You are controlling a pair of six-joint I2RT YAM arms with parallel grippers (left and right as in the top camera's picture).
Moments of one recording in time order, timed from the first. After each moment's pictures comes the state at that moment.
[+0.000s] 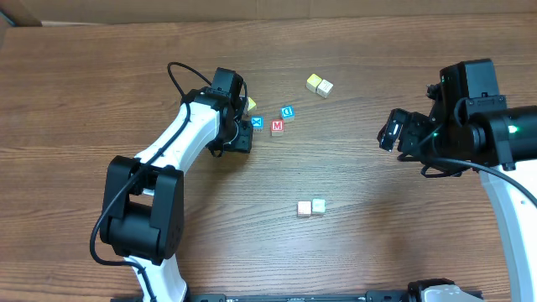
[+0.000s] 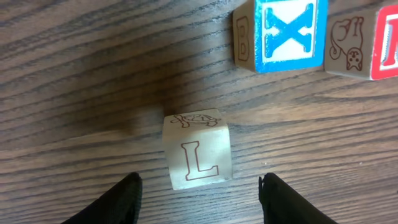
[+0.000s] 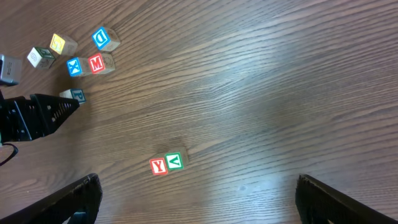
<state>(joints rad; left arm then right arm) -0.28 1.95 1.37 -0.81 0.08 -0.16 0.12 1.36 1.55 -1.41 -0.15 0.46</state>
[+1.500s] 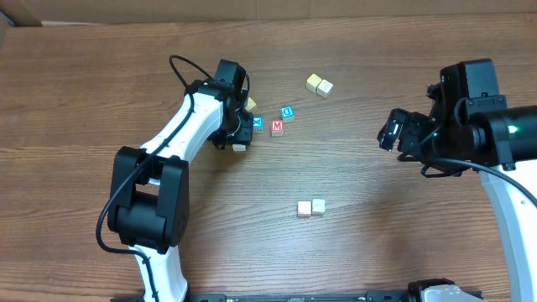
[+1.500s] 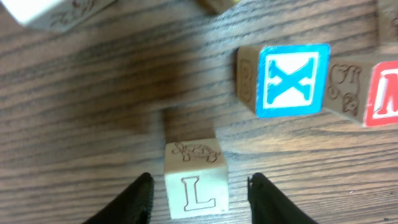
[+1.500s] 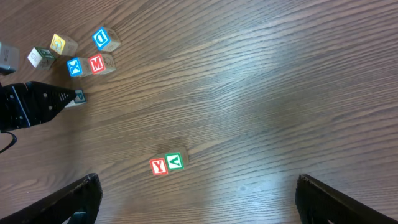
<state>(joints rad) -0.28 2.03 1.47 -0.86 0.07 -0.22 0.12 1.36 1.55 -1.41 -0.15 0.46</state>
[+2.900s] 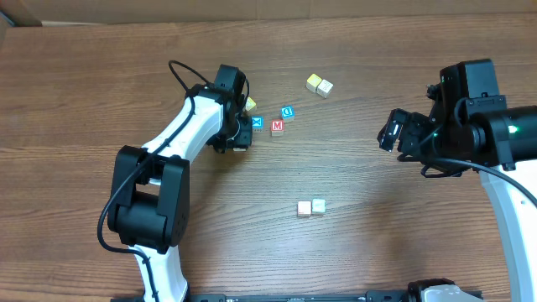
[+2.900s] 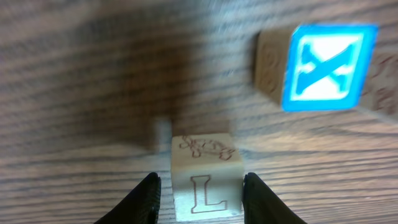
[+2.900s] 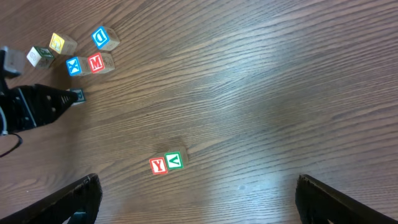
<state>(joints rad) -0.28 2.03 1.43 -0.84 0.06 -0.26 0.12 1.36 1.55 -1.42 -0.15 0.46</state>
